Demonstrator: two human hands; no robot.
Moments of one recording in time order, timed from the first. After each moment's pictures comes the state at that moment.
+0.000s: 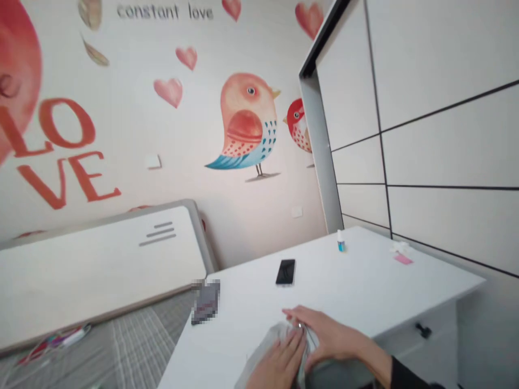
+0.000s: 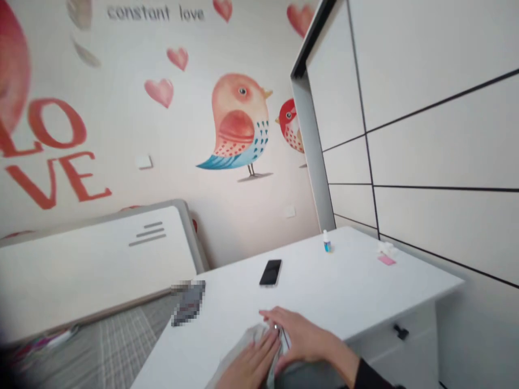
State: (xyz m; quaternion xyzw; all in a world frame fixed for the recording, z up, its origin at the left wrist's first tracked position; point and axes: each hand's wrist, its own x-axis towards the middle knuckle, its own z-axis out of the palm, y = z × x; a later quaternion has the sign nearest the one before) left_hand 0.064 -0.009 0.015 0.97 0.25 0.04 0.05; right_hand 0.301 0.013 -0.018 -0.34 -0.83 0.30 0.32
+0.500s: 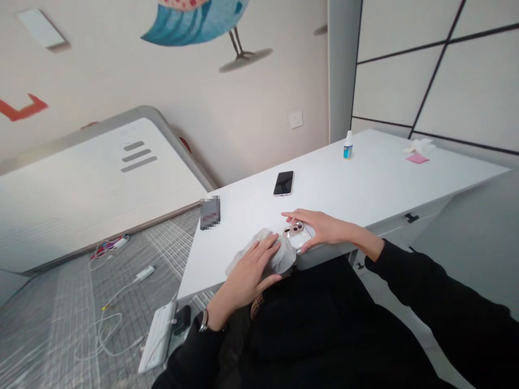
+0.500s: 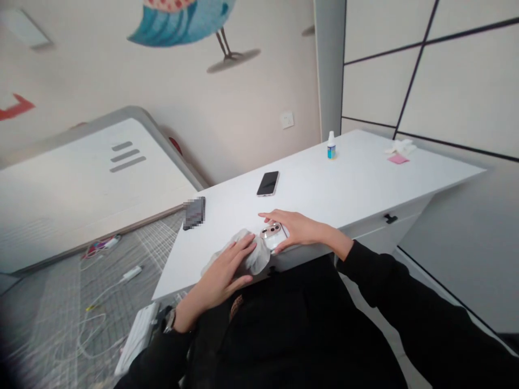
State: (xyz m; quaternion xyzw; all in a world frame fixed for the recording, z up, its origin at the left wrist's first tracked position) left_hand 0.001 -0.025 0.014 0.95 0.29 0.07 0.08; right_hand 0.315 0.014 -0.019 -0.31 -0.86 0.26 0.31
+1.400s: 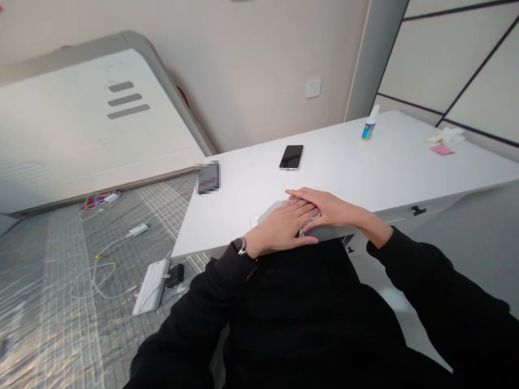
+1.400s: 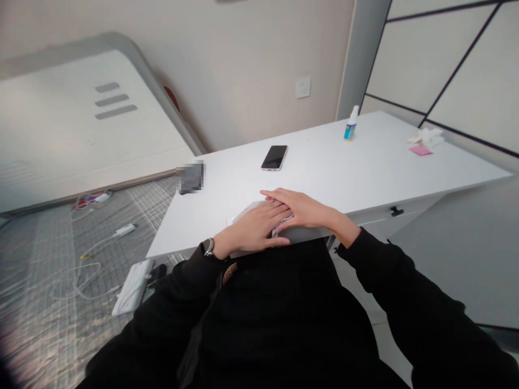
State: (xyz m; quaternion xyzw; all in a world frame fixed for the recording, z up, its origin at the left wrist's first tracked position) left_hand 0.092 0.004 0.010 0.98 0.19 0.03 0.08; right_hand 0.313 0.007 -0.011 -0.30 -0.88 0.26 0.28
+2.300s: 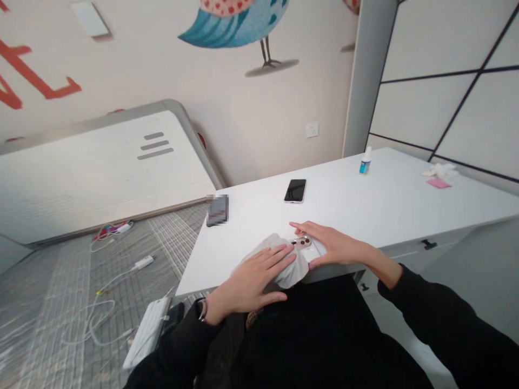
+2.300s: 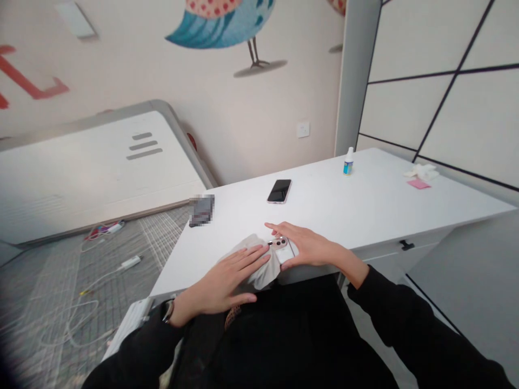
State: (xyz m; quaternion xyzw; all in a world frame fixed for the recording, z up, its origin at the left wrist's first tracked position) left_hand -0.002 -0.019 0.024 0.97 0.22 0.00 0.07; right_hand 0.305 0.005 -0.009 -0.31 -0.87 0.27 0.28
